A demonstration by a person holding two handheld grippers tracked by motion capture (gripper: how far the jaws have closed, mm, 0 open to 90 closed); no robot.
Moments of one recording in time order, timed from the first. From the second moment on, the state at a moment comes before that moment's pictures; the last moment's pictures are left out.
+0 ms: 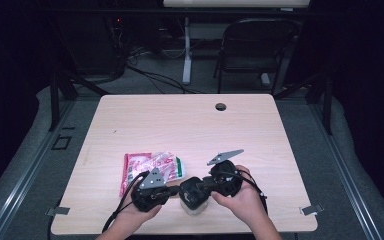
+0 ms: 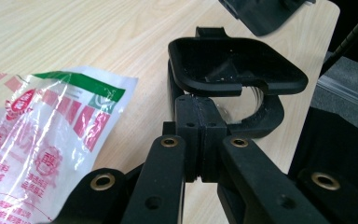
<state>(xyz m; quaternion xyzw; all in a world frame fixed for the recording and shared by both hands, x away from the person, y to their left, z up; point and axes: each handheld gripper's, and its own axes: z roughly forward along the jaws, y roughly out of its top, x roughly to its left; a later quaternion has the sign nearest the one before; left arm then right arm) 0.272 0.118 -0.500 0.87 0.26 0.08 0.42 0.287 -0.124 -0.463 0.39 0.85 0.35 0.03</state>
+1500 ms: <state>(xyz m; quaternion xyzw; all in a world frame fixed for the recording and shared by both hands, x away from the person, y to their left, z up) 0.286 0.099 -0.501 0.87 0.28 0.06 0.40 0.281 -0.106 -0.448 0.37 0.87 0.33 0.02</state>
